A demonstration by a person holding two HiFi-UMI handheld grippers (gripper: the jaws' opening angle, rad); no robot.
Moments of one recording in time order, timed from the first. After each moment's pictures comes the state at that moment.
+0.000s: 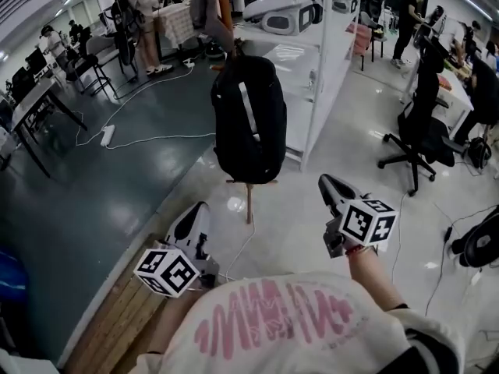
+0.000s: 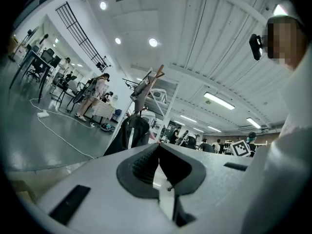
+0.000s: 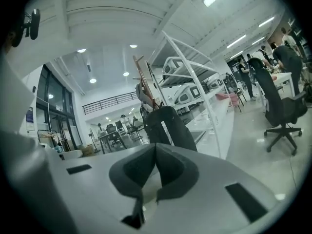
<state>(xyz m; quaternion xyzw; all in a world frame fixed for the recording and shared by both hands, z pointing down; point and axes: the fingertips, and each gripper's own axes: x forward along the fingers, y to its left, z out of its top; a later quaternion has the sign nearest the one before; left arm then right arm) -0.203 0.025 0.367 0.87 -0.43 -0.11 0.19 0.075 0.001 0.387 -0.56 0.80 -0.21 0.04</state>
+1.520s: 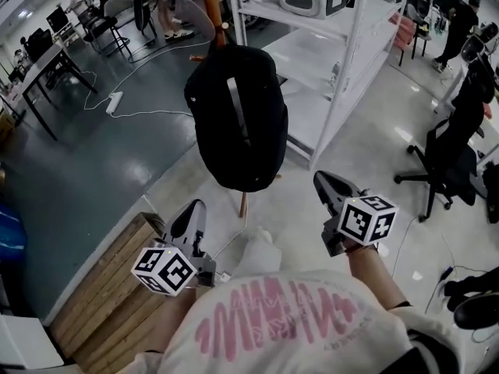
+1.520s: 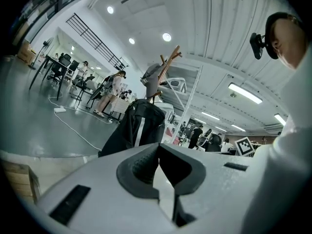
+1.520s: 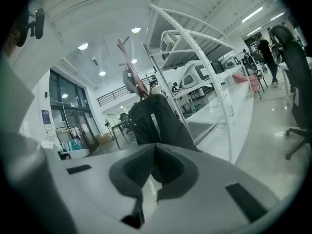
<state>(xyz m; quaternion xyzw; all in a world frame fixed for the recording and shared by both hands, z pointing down) -0.101 -0.104 0.419 0.81 -0.54 -0.08 0.23 0.158 -0.175 0.437 -0.45 0.85 -0.26 -0.02</state>
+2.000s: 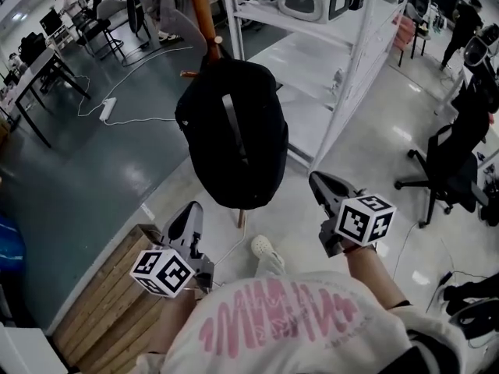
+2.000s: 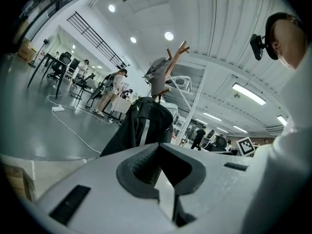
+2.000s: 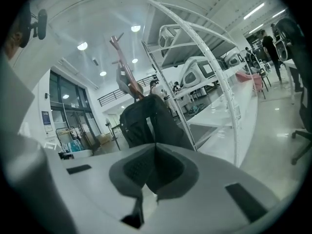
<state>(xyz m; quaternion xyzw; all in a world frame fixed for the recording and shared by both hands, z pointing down) -0.109 -0.179 0.428 0.80 -0.54 -0.09 0.24 0.147 -0.248 0.440 -0.44 0.86 -0.27 -0.02</state>
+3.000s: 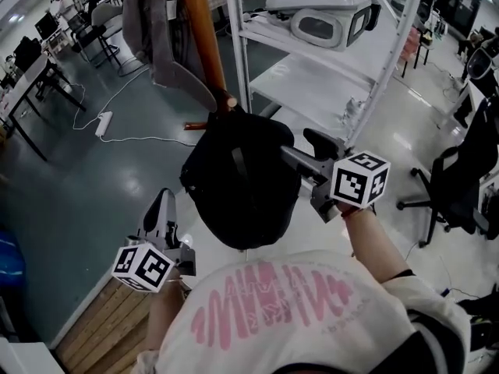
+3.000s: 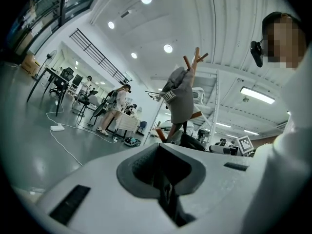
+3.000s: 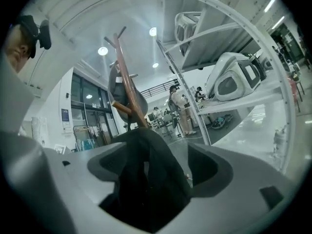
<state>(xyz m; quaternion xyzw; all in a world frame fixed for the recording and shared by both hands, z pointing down) -0.192 -0.344 0.361 0.78 -0.59 -0.13 0.17 0.066 -0.454 0.348 -0.33 0.92 -0.20 0.01</state>
